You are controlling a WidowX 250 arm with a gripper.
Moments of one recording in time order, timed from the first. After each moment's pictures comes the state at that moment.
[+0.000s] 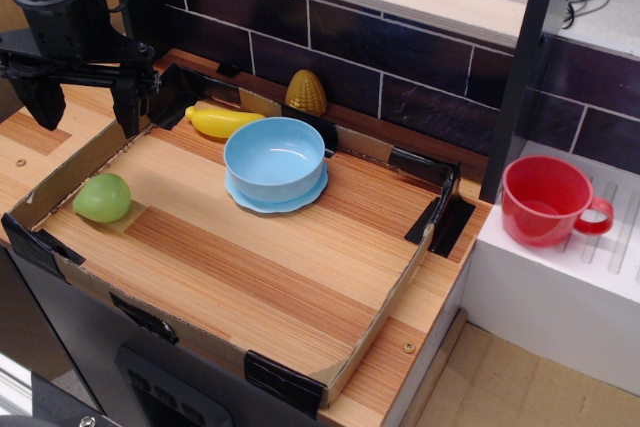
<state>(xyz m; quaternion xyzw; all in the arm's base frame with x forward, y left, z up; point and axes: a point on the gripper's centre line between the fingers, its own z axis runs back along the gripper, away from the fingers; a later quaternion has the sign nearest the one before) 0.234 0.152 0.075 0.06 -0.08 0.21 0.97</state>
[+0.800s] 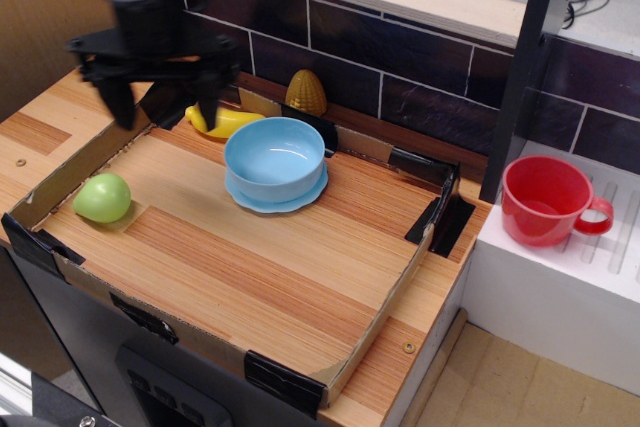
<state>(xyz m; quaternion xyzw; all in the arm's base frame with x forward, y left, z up) 0.271 0.108 0.069 0.03 -0.07 0.28 0.96</state>
